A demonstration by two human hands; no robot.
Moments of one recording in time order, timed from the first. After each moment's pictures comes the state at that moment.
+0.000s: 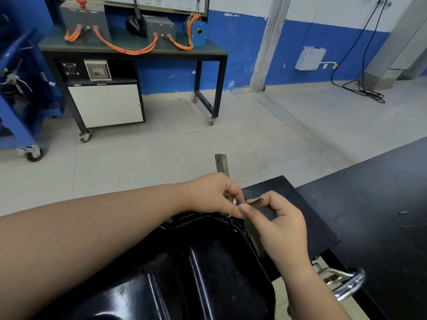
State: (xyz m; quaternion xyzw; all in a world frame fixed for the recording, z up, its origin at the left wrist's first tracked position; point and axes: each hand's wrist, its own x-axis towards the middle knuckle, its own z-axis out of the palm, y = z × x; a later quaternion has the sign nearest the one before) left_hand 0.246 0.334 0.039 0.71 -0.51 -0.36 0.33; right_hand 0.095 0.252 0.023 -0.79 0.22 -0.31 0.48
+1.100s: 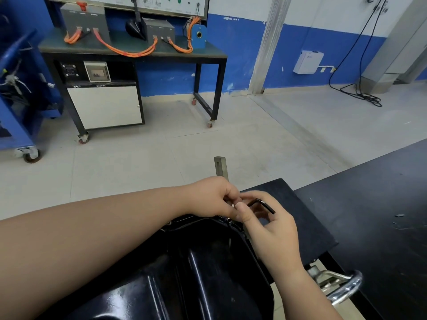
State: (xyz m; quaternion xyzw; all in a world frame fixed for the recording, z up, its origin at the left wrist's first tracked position) left_hand 0.245 0.333 0.038 0.72 -0.52 -0.33 0.30; right_hand 0.099 0.261 0.024 -0.80 0.19 -0.31 0.48
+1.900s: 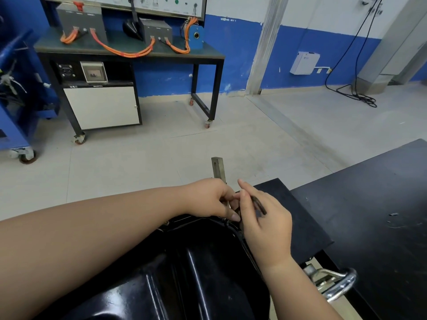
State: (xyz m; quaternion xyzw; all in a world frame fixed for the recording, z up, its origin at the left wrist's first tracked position) left_hand 0.245 0.332 0.040 0.75 -0.52 -0.33 0.25; right_hand 0.112 0.260 0.018 -0.83 0.16 -0.44 0.31
